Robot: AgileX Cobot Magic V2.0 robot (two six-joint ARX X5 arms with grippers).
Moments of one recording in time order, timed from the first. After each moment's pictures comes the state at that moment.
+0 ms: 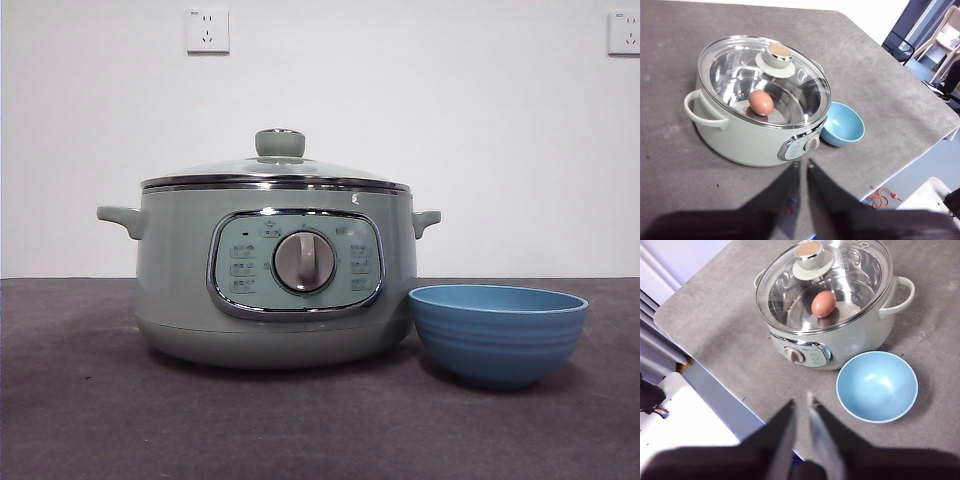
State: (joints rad) left arm 0.06 0.51 0.97 -1.02 0.71 0.02; right arm 0.14 0.77 1.10 -1.07 -0.63 -0.18
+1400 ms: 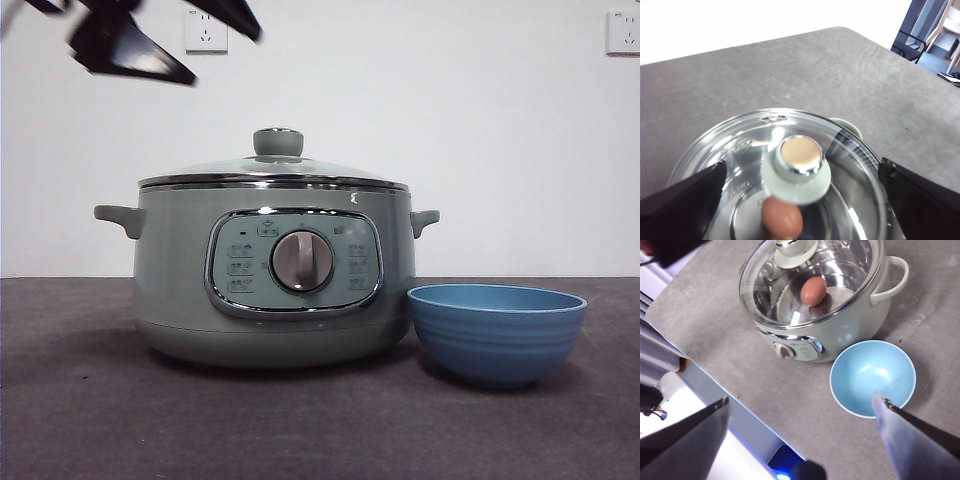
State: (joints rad) left arm -0.43 1.24 0.97 -0.08 0.30 -0.05; right arm 0.14 0.88 1.10 -1.05 -0.63 -0.16
